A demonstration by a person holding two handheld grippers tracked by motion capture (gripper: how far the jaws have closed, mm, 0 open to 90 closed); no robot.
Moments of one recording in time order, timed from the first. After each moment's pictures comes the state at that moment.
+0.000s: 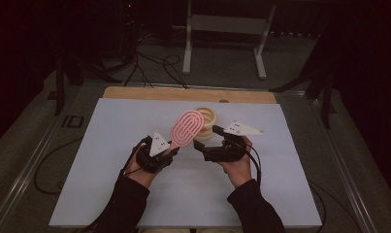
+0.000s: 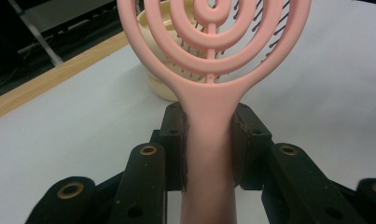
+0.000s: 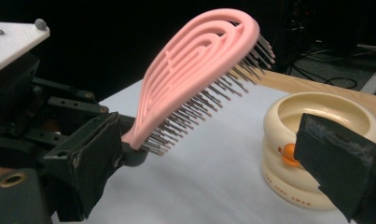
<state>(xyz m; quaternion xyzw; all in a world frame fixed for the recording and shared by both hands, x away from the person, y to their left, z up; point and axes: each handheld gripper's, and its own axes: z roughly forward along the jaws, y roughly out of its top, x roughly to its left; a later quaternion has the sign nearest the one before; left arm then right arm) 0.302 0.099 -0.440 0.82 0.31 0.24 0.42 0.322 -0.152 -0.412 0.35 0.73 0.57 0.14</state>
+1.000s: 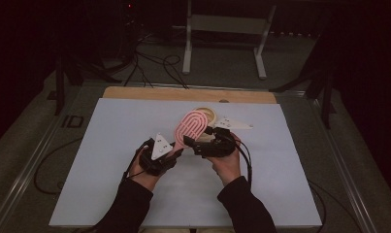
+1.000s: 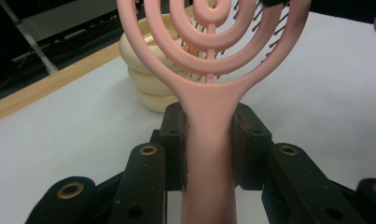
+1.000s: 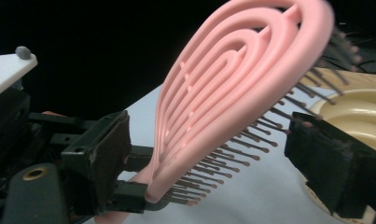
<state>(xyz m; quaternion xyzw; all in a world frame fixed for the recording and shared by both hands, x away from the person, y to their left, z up) 0.294 0.091 -0.438 0.81 0.31 0.24 0.44 0.334 -0.127 -0.413 0.37 0.72 0.58 0.09</state>
